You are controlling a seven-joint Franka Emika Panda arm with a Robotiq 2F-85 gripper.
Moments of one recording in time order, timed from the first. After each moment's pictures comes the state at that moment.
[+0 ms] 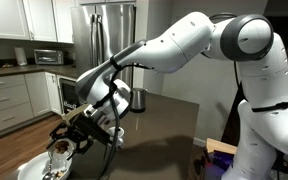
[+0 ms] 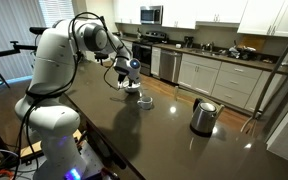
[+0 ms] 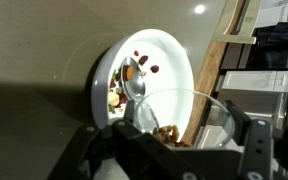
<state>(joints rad) 0.35 0.45 0.12 -1.91 1.44 2.77 -0.04</state>
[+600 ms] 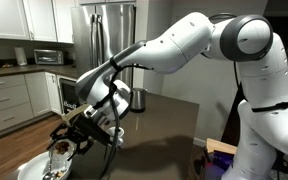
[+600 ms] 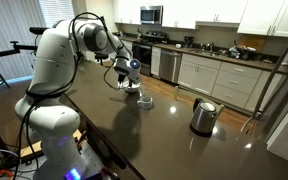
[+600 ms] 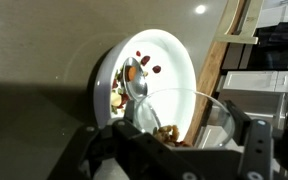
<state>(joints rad) 0.35 0.45 0.12 -1.91 1.44 2.77 -0.04</state>
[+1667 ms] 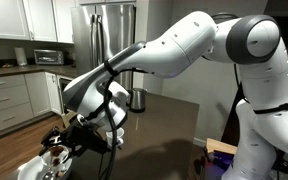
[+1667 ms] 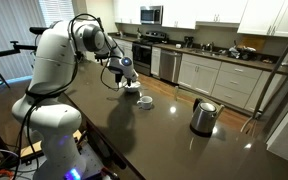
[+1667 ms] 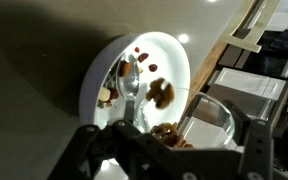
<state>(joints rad) 0.44 0.47 0.12 -1.89 1.44 2.97 -0.18</state>
